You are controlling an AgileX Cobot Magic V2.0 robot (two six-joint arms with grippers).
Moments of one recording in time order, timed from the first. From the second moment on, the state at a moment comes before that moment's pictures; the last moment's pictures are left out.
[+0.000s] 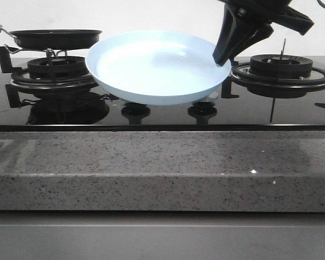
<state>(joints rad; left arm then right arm) 0.22 1.61 -1.25 -1.10 0.65 0.33 0.32 1.64 -1.37 0.36 0.79 -0.01</state>
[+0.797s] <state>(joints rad) 0.38 1.62 -1.25 -1.40 0.88 0.41 0.32 1.64 -1.37 0.36 0.79 -0.01</state>
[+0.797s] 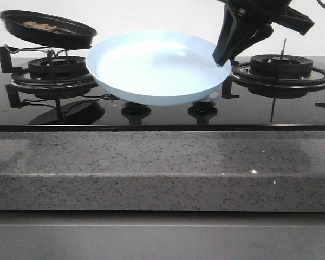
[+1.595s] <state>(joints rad) 0.29 1.54 -1.25 -1.58 1.05 0.58 0.32 1.64 -1.37 0.36 0.79 -0.01</state>
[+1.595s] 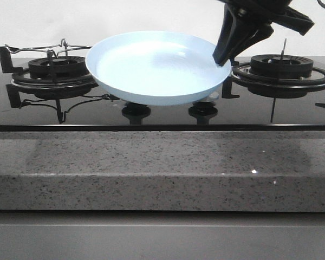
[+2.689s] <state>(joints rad) -0.15 1.34 -1.33 -1.12 0.76 0.78 0.32 1.64 -1.37 0.36 0.79 -0.01</state>
